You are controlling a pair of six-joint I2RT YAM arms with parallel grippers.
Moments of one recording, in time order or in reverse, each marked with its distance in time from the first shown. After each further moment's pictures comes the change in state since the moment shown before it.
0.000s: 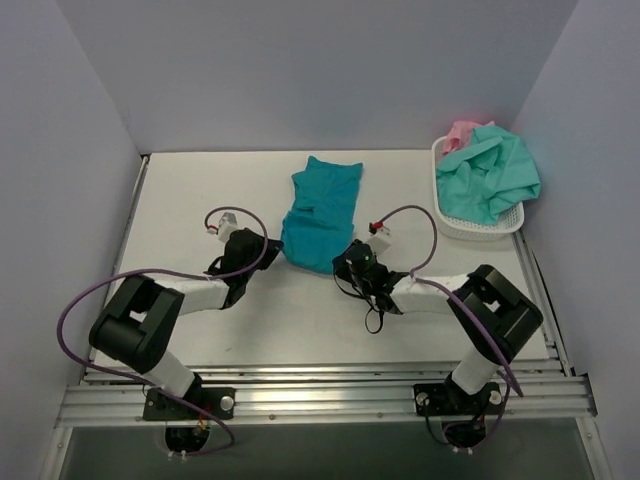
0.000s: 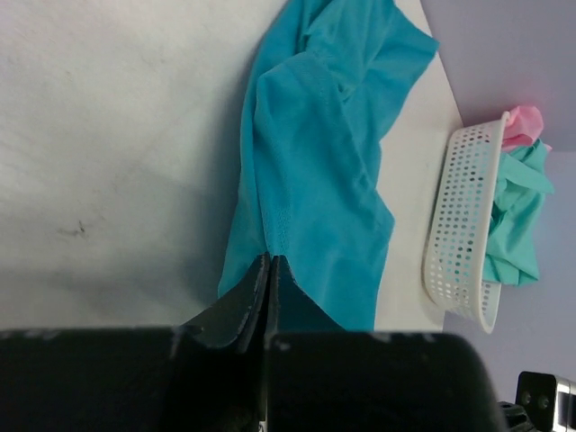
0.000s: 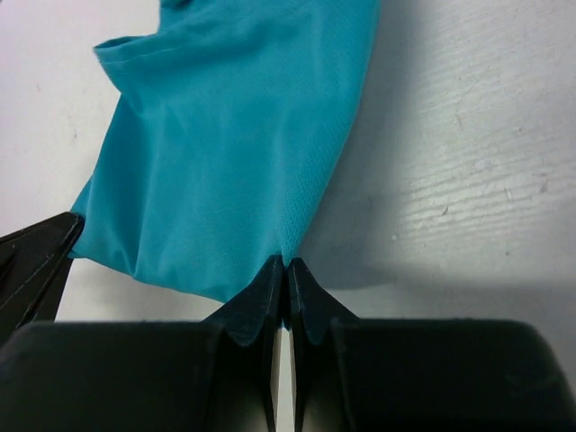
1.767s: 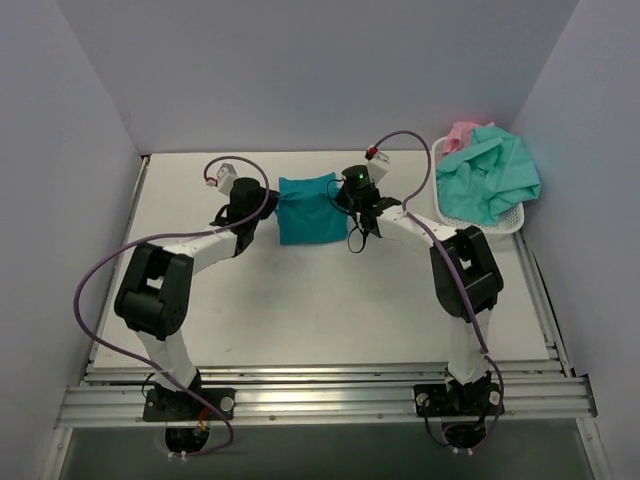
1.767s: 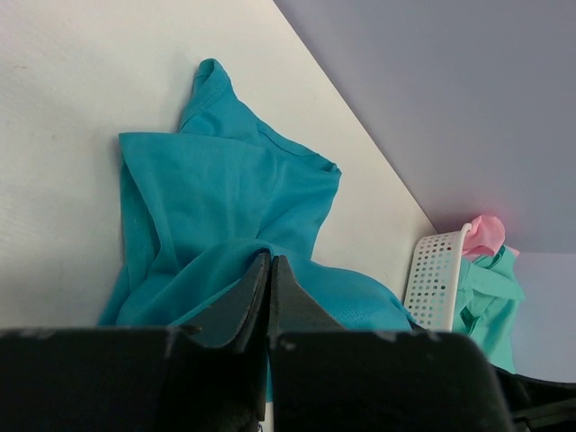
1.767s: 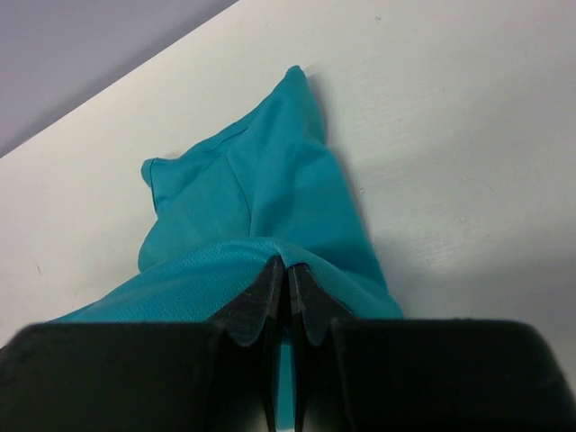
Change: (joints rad) left arm 0.072 0.158 0.467 -0.232 -0.091 0.072; right arm -0.208 0.269 0.710 -0.367 0.018 -0.227
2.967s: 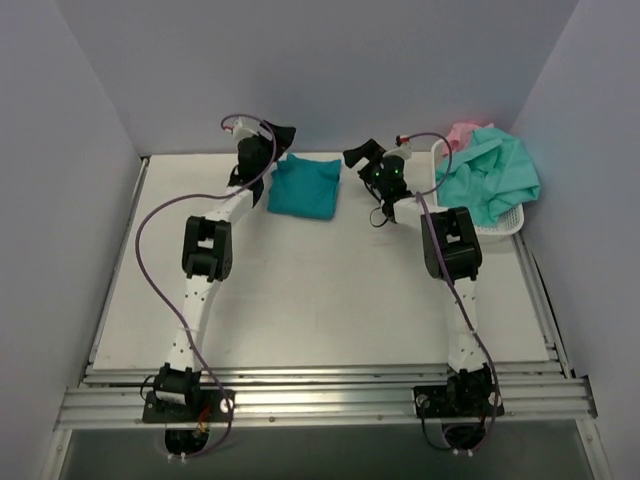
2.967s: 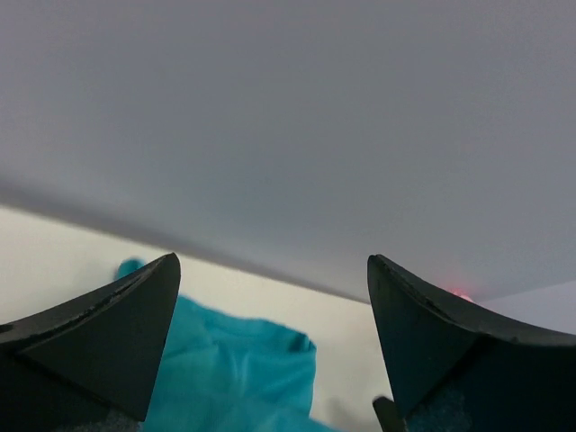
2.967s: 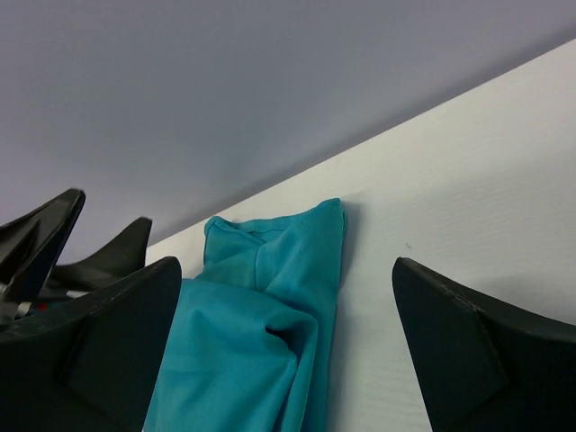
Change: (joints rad) left arm 0.143 0.910 1.115 0.164 0.275 0.132; right arm -0.266 0.494 0.328 0.526 -0.399 0.052
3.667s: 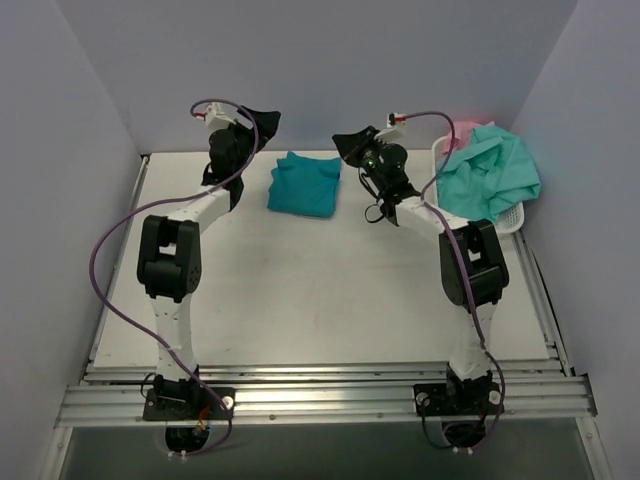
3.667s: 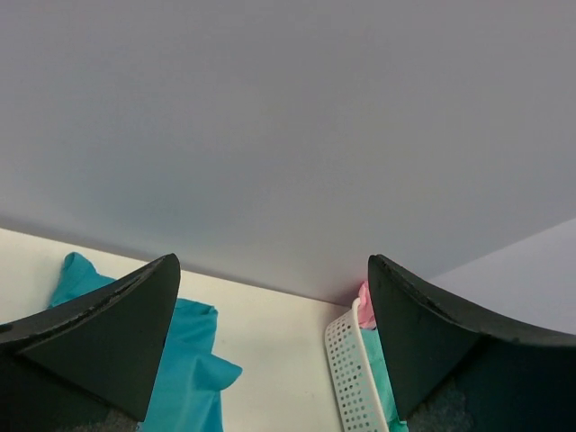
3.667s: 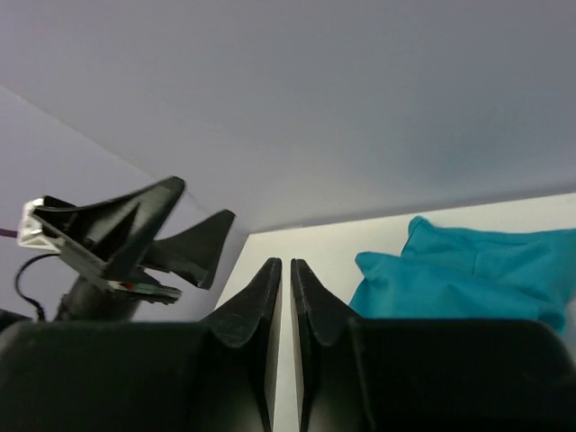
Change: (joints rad) left arm 0.017 -0.503 -0.515 0.113 0.024 0.043; right arm 0.088 -0.426 -0.294 0.140 -0.077 -0.034
